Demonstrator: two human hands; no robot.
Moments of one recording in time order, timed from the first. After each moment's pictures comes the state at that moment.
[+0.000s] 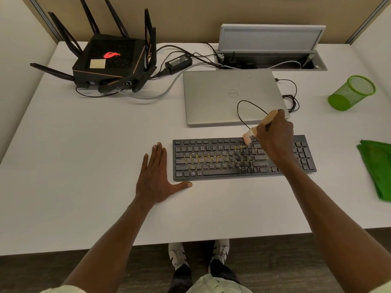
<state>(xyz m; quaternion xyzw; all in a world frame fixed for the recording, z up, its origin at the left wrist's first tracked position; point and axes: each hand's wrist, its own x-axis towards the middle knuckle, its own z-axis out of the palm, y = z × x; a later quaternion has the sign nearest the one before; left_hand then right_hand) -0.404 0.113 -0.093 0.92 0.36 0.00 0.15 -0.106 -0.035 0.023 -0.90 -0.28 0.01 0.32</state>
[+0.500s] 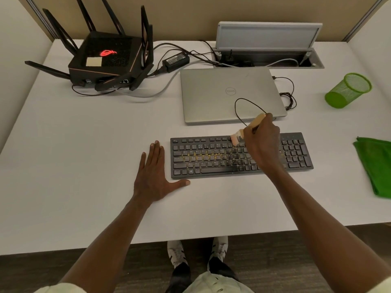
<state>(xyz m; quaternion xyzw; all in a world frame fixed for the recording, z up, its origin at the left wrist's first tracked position) -0.404 0.112 -0.092 0.92 0.36 0.00 0.15 -0.139 -0.029 0.022 -0.89 -0.29 0.02 0.36</state>
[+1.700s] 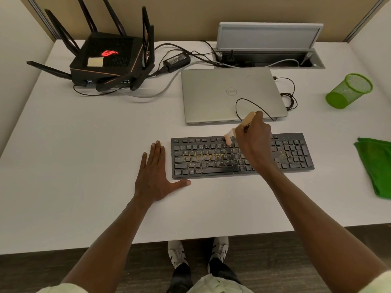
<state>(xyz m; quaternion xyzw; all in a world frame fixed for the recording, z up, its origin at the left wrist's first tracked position) -0.403 0.112 -0.091 0.92 0.36 0.00 0.16 -0.153 -0.015 0.024 -0.88 -0.31 0.03 0.34</state>
